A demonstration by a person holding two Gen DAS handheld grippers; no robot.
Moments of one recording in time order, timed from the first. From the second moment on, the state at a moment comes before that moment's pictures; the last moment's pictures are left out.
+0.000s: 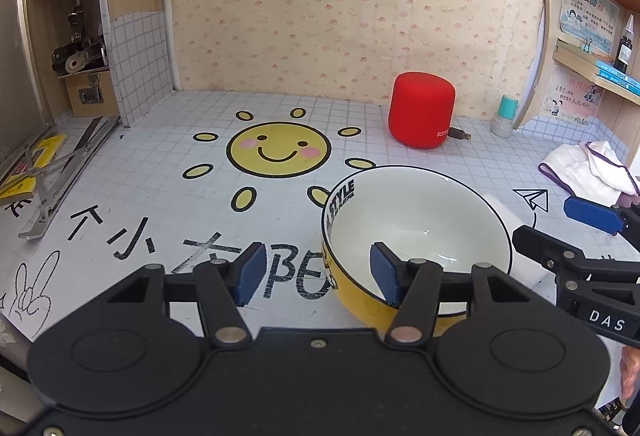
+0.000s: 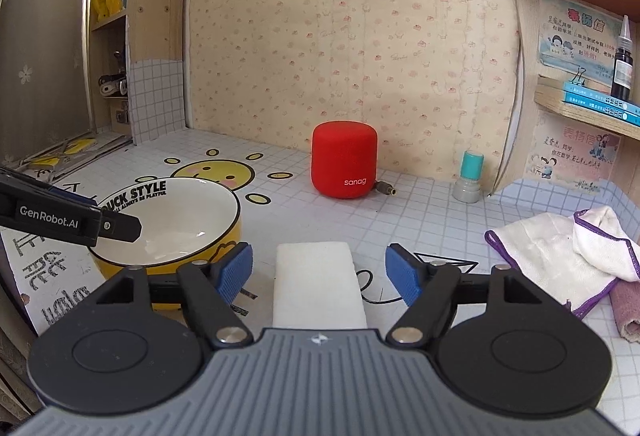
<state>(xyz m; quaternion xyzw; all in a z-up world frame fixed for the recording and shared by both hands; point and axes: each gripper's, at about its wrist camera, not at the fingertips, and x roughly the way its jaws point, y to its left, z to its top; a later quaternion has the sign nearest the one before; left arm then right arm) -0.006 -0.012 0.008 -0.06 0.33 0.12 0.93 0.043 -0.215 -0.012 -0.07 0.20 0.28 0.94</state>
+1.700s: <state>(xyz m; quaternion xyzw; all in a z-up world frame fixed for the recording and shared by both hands) -0.039 -0.033 0.027 -0.03 0.32 0.15 0.94 0.027 -0.206 0.017 0.04 0.29 0.17 0.94</state>
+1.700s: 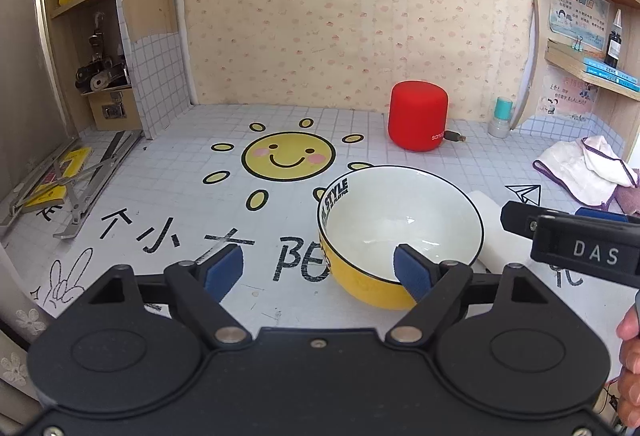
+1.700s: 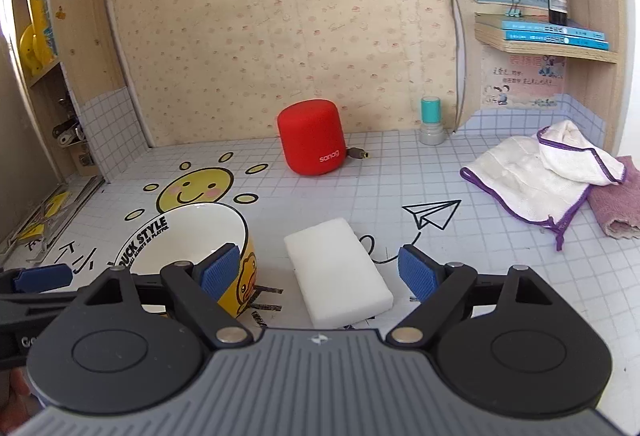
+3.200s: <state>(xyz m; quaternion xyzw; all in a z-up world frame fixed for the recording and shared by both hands) -0.061 -0.039 0.032 0.00 0.35 0.21 0.91 0.011 -0.185 0.012 -0.02 0.34 0.14 0.93</state>
